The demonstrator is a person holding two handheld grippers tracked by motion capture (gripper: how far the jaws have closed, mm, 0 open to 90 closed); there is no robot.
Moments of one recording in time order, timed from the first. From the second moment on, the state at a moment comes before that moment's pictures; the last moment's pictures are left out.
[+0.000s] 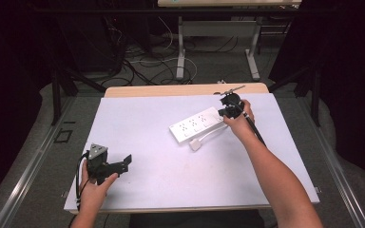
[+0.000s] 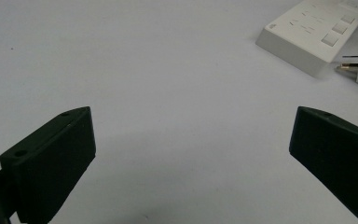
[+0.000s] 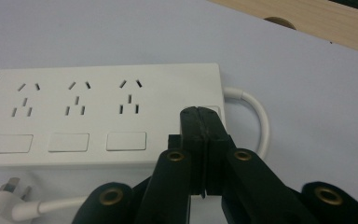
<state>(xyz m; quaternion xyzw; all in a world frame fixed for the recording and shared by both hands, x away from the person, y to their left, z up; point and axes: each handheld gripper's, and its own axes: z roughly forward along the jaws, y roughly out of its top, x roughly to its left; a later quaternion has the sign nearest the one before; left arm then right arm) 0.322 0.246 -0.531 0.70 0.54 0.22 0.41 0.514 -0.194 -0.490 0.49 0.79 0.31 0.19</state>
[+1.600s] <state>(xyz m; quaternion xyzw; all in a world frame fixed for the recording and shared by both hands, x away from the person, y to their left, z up) 0.321 0.247 -0.534 0.70 0.54 0.22 0.41 0.541 -0.194 -0.526 0.53 0.78 0.31 0.17</state>
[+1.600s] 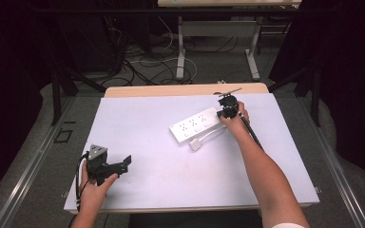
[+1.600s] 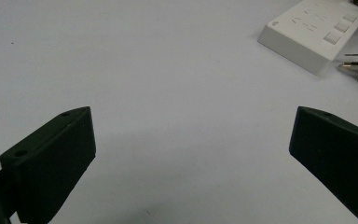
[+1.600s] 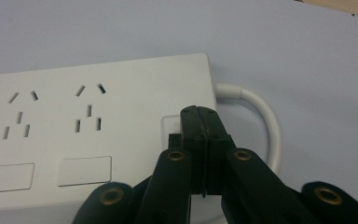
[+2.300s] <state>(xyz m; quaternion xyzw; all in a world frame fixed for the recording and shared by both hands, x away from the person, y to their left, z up) 0.321 0.248 -0.533 0.70 0.54 0.22 0.41 0.536 -0.191 -0.521 0.53 0.77 0.31 0.17</state>
